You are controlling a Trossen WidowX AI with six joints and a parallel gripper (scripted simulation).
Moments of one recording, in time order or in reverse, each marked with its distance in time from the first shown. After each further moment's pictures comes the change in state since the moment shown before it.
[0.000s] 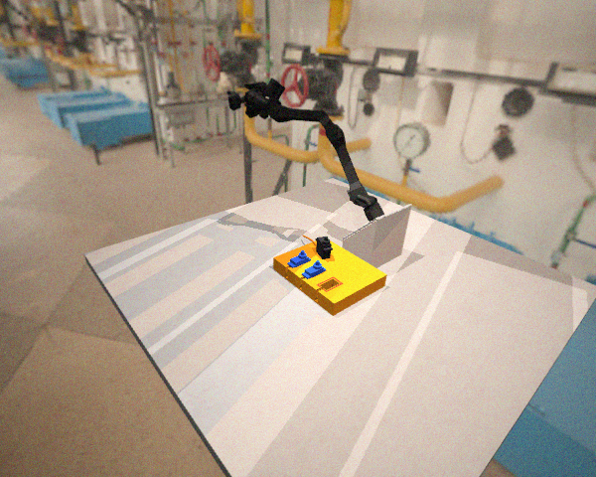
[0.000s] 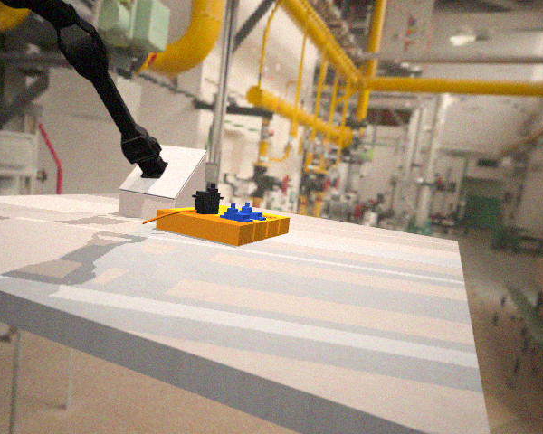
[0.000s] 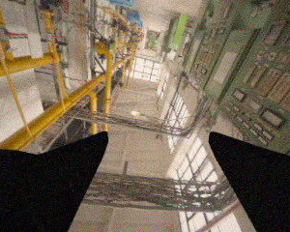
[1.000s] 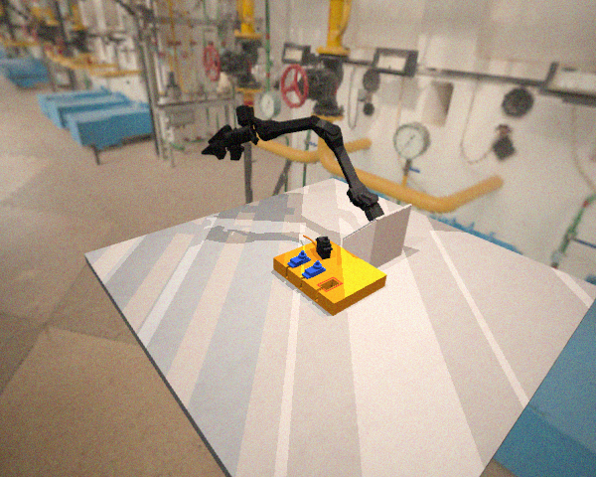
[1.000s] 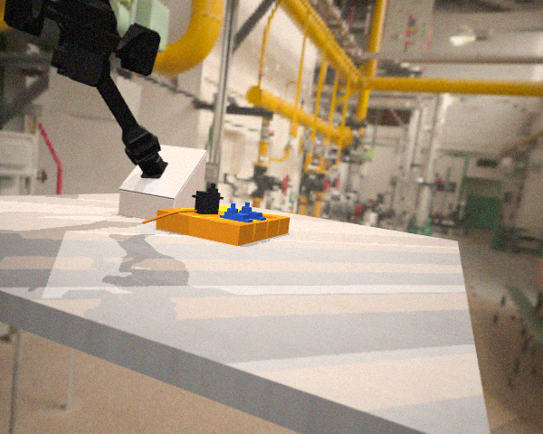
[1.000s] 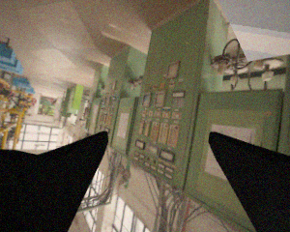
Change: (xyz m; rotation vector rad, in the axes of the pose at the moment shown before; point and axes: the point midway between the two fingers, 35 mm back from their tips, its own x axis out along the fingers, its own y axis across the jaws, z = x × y) arm -0.135 -0.254 0.086 0.019 -0.446 -0.734
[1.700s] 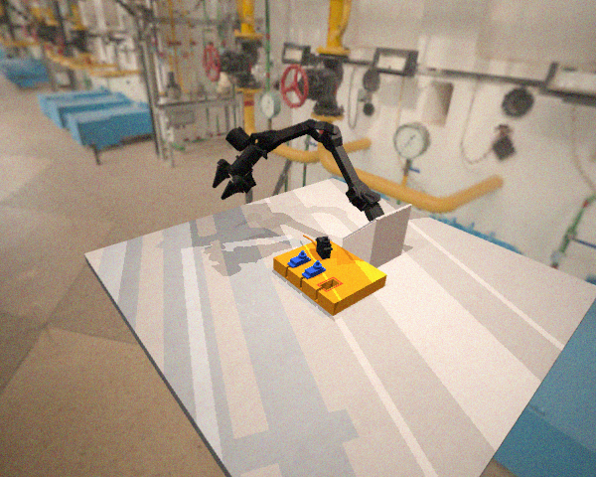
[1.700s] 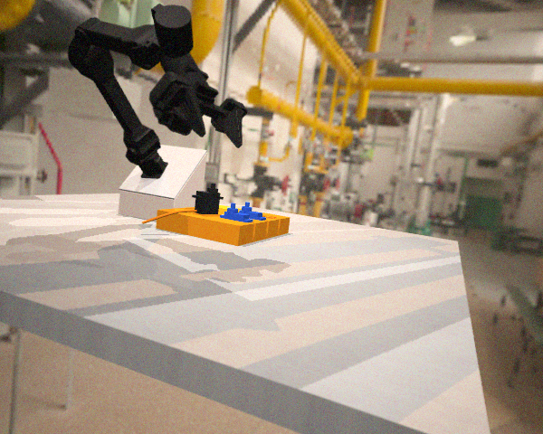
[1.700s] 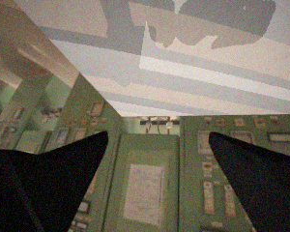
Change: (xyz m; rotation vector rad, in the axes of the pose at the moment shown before) arm -0.068 -0.213 0.080 -0.247 -0.308 -0.552
